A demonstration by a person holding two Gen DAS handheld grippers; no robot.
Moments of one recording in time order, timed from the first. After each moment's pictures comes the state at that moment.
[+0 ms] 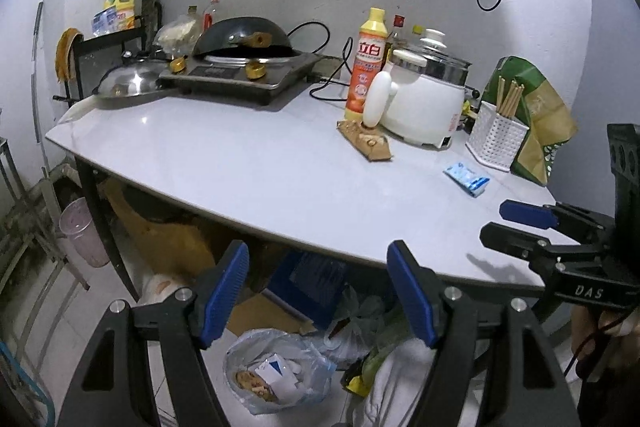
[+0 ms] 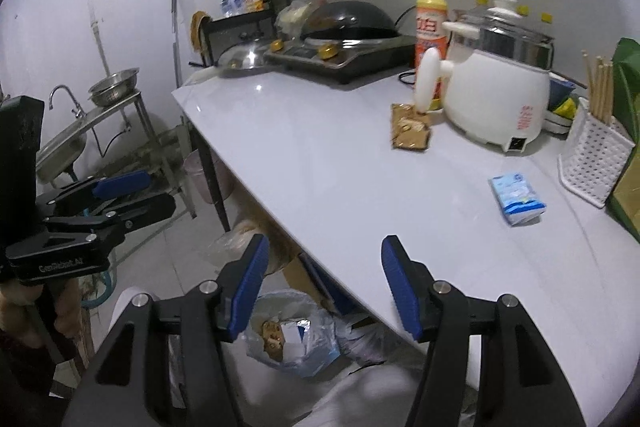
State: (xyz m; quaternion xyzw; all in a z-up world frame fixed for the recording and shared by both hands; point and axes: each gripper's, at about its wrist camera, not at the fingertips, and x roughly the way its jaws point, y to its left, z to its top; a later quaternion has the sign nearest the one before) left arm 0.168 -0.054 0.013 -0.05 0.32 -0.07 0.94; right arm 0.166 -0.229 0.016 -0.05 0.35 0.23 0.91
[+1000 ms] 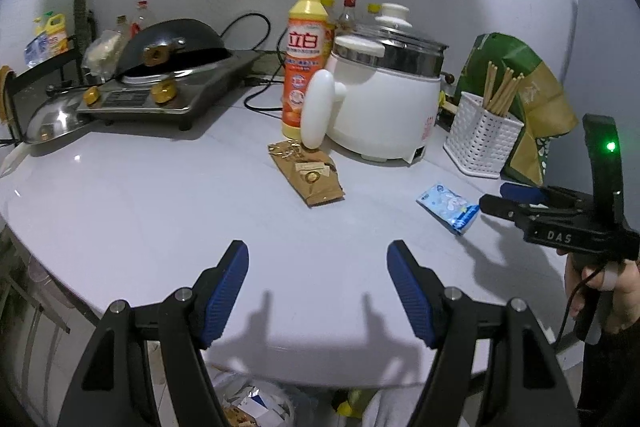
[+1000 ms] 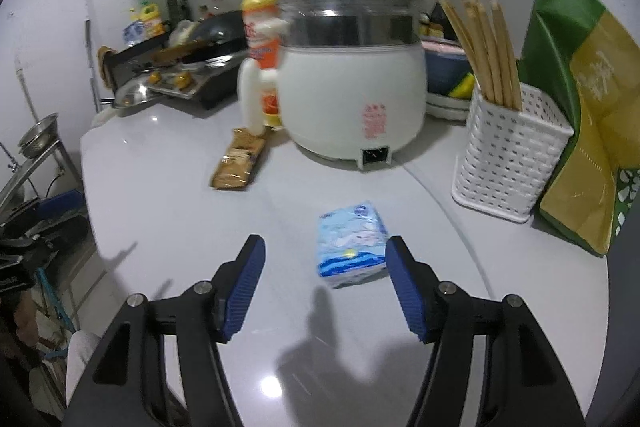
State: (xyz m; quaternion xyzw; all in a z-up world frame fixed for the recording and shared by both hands) left arm 0.291 -0.133 0.008 0.00 0.34 -0.14 0.93; right arm 0.286 -0.366 0.007 -0.01 0.37 0.10 0.92
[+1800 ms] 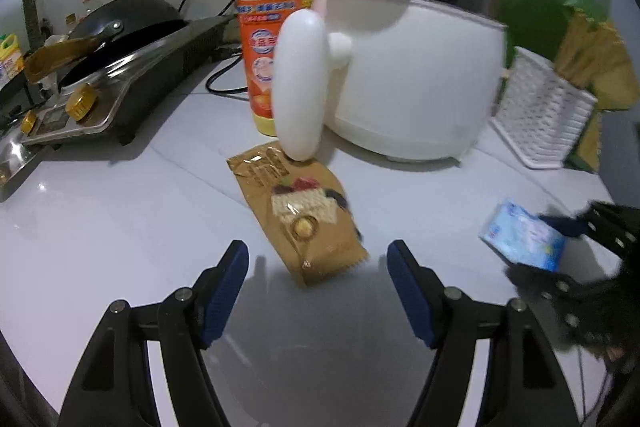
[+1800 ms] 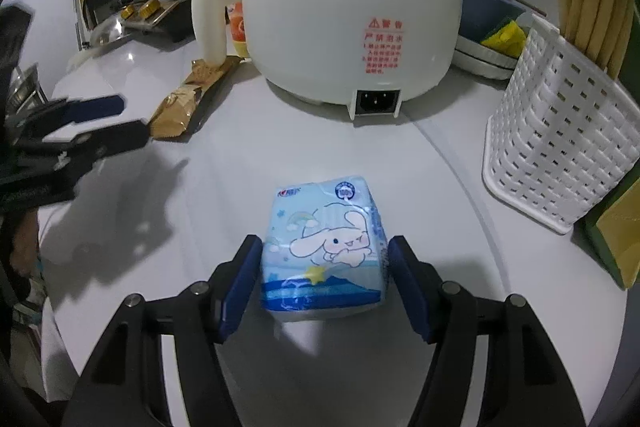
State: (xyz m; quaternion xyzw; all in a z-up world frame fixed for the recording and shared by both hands) left arm 0.426 -0.181 -0.038 0.06 0.40 -0.13 0.90; right arm 0.355 -0.349 -0.050 -0.08 0.45 0.11 0.88
